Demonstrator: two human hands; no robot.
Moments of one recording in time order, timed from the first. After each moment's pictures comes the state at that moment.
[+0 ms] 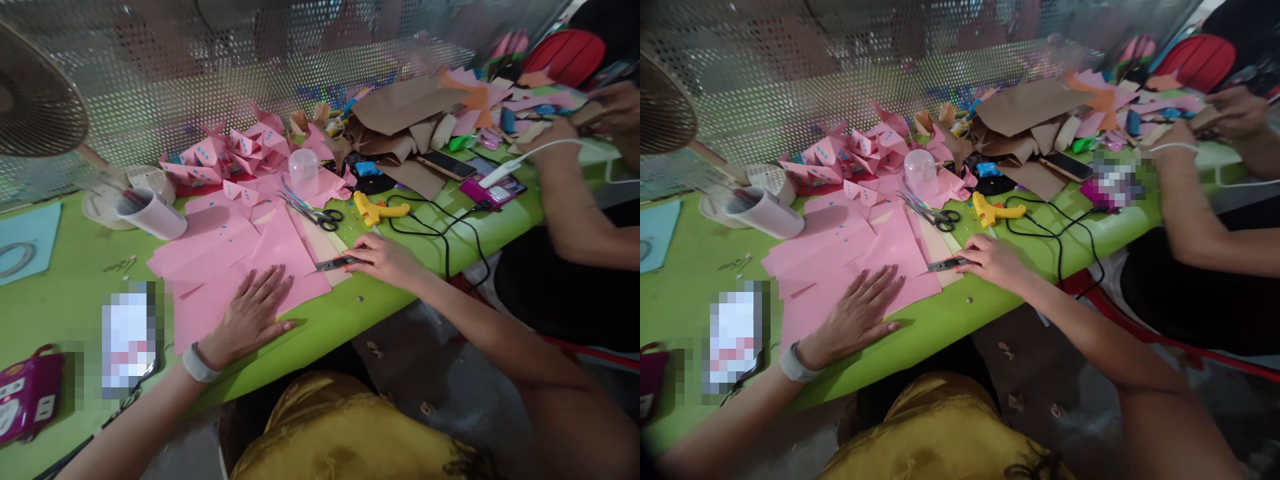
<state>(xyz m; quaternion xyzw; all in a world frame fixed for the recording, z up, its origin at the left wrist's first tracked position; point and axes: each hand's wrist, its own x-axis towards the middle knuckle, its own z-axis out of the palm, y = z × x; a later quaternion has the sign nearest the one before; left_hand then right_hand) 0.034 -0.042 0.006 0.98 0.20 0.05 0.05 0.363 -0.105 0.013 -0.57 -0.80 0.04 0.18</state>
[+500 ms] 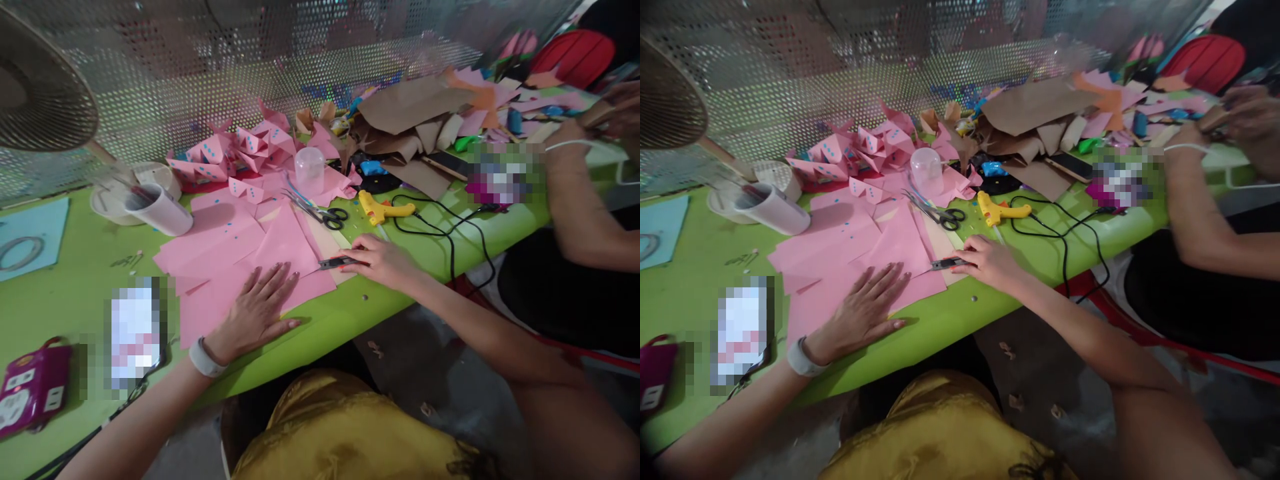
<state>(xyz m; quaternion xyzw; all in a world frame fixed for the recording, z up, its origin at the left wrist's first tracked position) 0.033 -0.043 0.005 0.98 0.20 0.05 0.04 0.349 -0.105 0.013 -0.58 -0.79 0.04 0.17</state>
